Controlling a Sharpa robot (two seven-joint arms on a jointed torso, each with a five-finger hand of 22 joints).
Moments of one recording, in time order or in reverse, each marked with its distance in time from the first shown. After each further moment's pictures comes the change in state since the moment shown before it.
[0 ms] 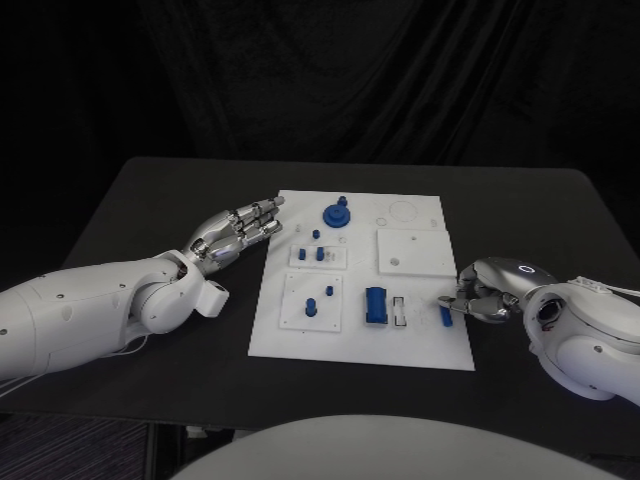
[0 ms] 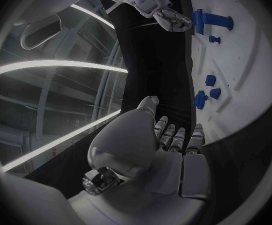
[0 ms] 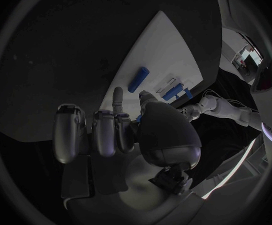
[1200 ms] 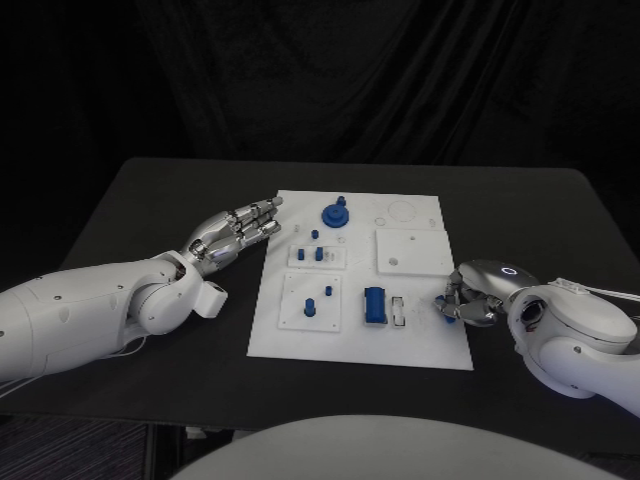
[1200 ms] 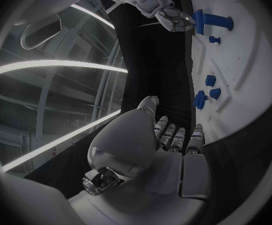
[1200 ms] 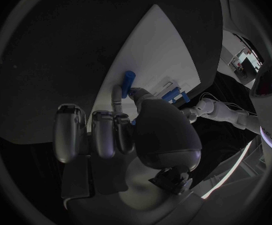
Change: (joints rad) left arm 0.000 -0.002 0.000 0.002 0.000 0.000 -0.001; left_hand 0.000 0.000 0.003 -0.003 0.000 0.000 0.000 0.000 0.000 0.004 0.004 0.000 0.000 0.000 0.000 0.000 -0.001 0.000 0.000 0.000 0.000 0.000; right arm -0.024 0.046 0.007 -0.026 -0.019 0.003 0.014; right_hand 0.189 -0.057 0.195 -0.134 0.273 0.072 -0.011 -0.080 -0.062 0.003 0.004 0.000 0.000 0.000 0.000 0.000 0.000 0.000 -0.004 0.004 0.004 0.000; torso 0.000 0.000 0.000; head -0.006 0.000
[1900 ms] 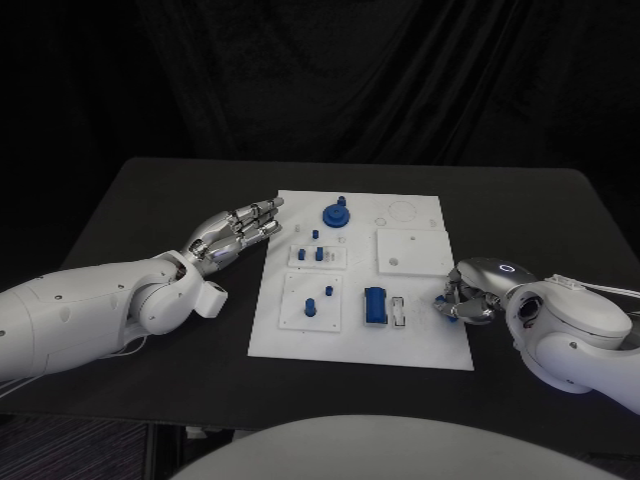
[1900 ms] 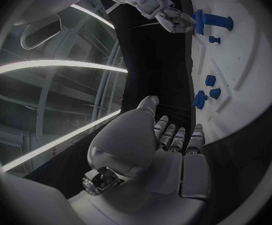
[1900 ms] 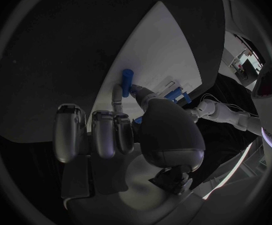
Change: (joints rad) left arm 0.000 0.001 0.000 -0.002 0.000 0.001 -0.001; left_hand -0.004 -0.004 0.003 -0.003 0.000 0.011 0.011 0.000 0.002 0.000 0.000 0.000 0.001 0.004 0.004 0.000 0.001 0.000 0.000 0.000 0.004 0.001; right arm 0.002 0.015 0.006 -0.016 -0.006 0.022 -0.008; right_hand -0.092 -0.056 0.146 -0.121 -0.231 -0.011 0.014 0.011 -0.005 0.000 0.000 0.000 0.000 0.000 0.000 -0.004 0.000 0.000 0.000 0.000 -0.002 0.000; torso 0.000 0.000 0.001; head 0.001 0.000
